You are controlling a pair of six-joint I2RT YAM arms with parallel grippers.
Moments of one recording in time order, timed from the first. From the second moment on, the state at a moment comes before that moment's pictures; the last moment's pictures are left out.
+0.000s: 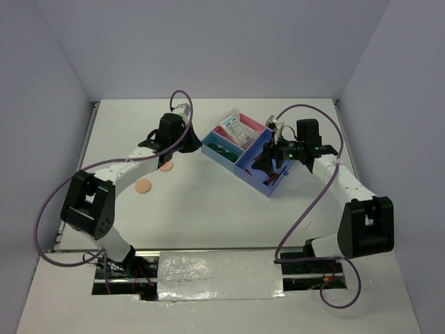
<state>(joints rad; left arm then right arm) -0.43 1.66 1.17 -0.05 0.10 -0.52 0.13 1.37 0.96 -0.33 -0.92 -0.30</state>
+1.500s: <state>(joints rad) -0.25 1.90 1.23 -0.40 -0.22 -0.34 0.13 1.37 0.96 -0.33 -0.90 -0.30</state>
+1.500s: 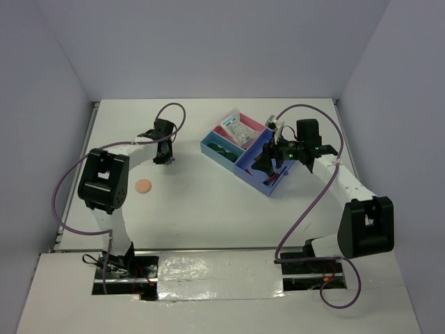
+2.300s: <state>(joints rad) -0.44 1.74 1.10 0.03 0.33 -0.48 0.13 1.37 0.96 -0.33 -0.90 -0.30</state>
